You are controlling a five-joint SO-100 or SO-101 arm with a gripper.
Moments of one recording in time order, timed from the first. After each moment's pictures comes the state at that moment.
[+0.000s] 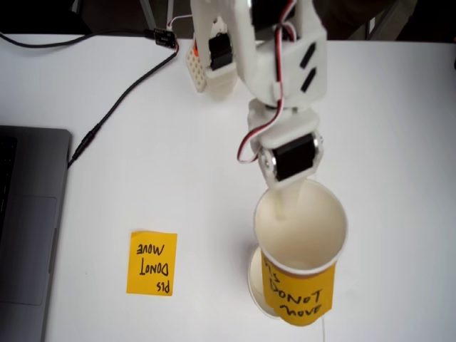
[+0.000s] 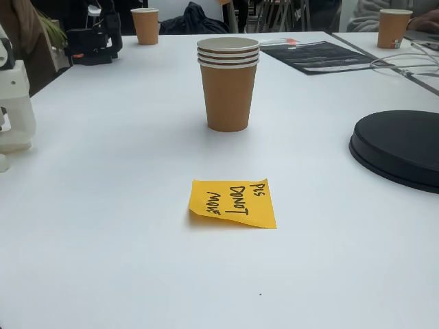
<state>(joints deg) -18.5 105.9 70.4 84.2 1.3</state>
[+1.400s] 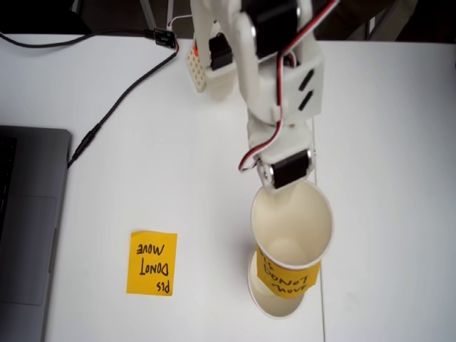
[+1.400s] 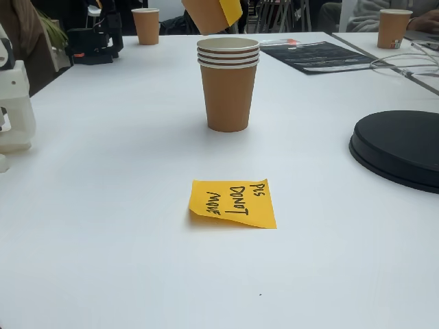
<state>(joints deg) -20.5 103.1 72.2 88.9 1.4</state>
